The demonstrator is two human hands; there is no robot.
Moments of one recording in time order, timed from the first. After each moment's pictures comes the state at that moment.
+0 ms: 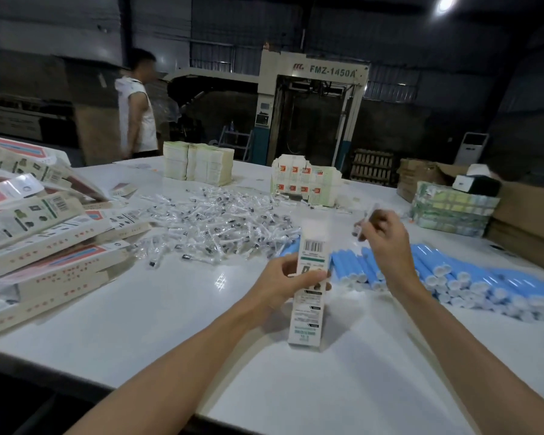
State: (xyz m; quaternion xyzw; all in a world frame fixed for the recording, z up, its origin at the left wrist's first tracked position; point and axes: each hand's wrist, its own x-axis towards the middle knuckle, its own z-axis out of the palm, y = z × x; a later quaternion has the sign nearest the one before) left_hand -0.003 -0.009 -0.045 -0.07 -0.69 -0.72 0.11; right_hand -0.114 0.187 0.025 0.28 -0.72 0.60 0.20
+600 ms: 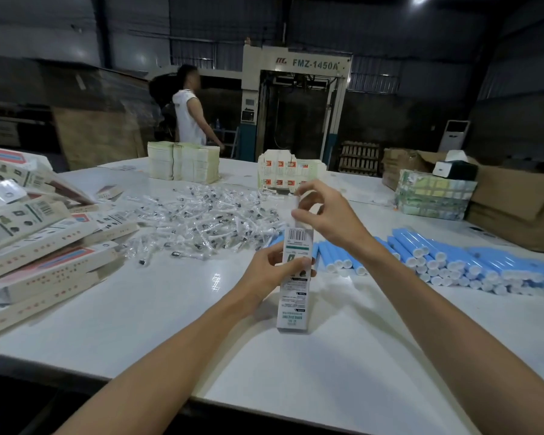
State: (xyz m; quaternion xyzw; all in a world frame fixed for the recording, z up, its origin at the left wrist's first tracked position) left_hand -0.002 -0.003 -0.044 -0.09 -0.68 -0.72 0.14; right_hand -0.070 0.145 0.071 0.41 -0.79 0.43 0.15
